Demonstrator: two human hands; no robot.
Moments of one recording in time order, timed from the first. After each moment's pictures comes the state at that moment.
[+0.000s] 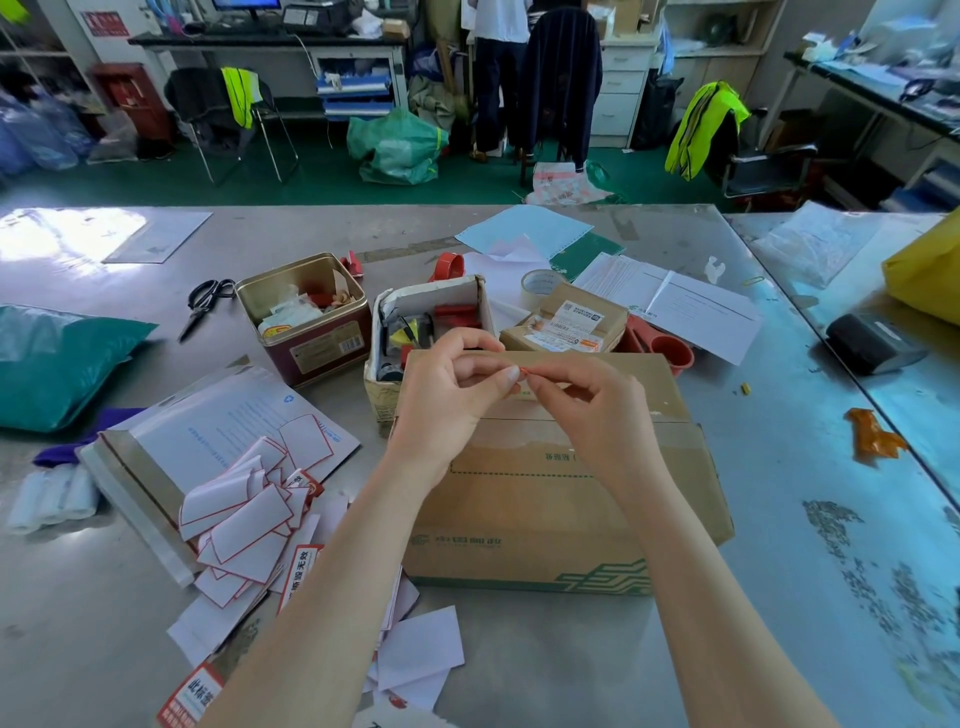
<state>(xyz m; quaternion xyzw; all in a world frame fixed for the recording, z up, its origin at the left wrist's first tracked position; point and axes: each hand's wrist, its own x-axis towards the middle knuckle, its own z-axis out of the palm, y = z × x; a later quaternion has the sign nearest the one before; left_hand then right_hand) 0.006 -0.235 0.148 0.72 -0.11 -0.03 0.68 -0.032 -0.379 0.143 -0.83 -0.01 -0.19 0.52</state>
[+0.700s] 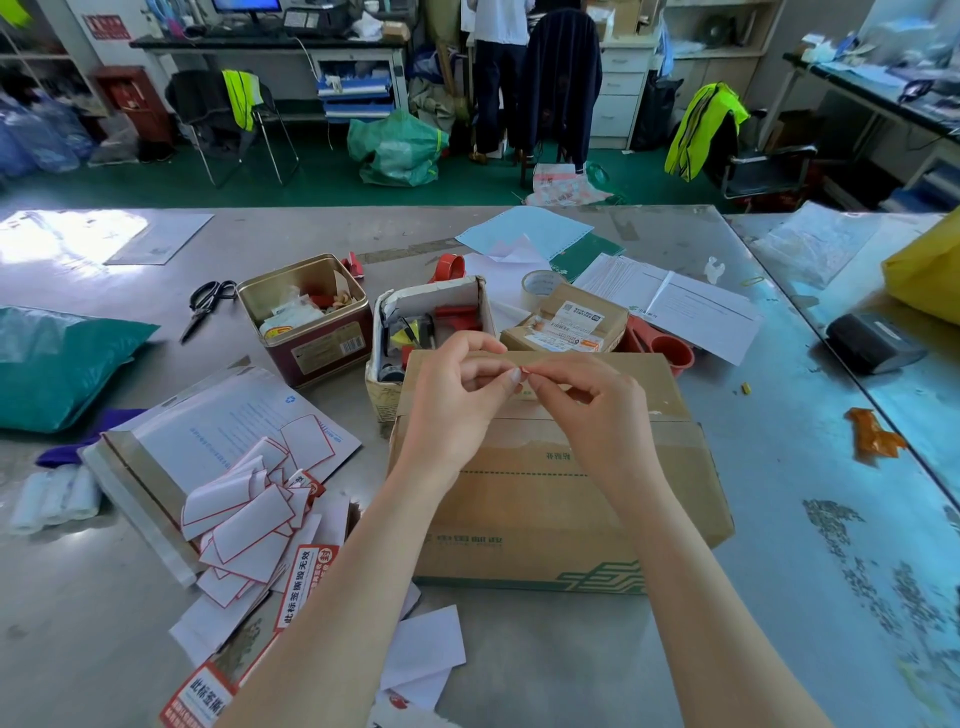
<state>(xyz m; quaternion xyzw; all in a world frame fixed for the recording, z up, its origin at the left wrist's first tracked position) -0.001 -0.242 0.149 0.76 -0.11 0.00 0.64 -0.034 -0.375 0.140 -0.83 -0.01 -0.22 0.51</state>
